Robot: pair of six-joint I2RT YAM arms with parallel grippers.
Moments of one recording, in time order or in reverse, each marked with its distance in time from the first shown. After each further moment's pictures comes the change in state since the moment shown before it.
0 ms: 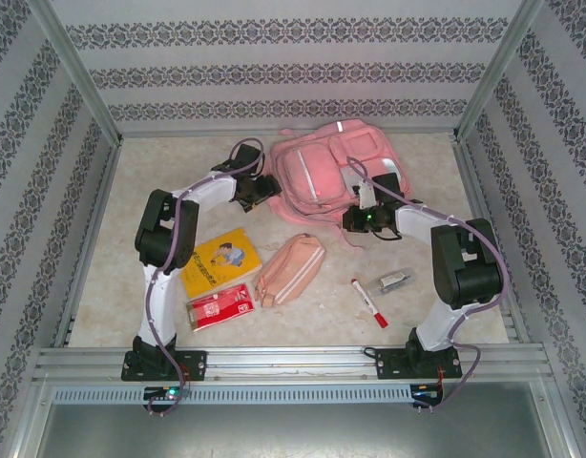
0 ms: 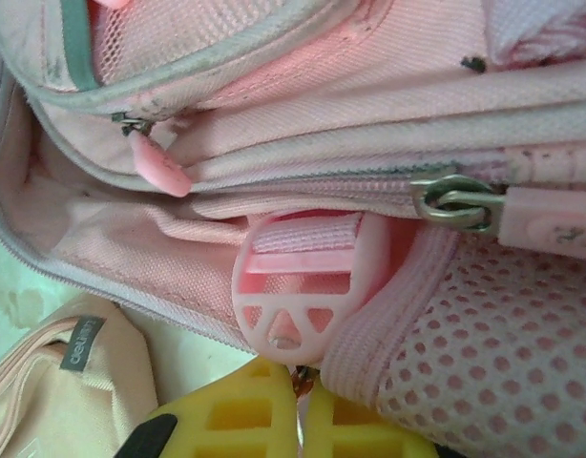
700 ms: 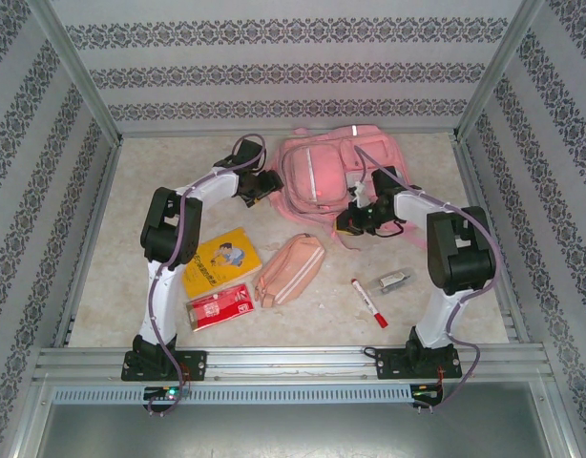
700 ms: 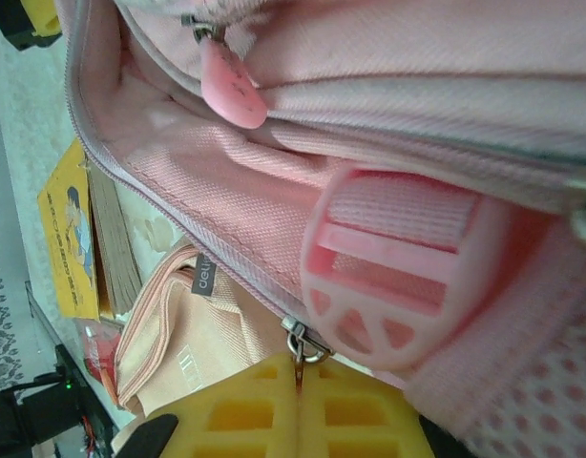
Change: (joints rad) left arm 0.006 0.060 0.081 -0.006 0.019 -0.001; right arm -0.019 0.119 0.153 -0.264 -0.294 0.055
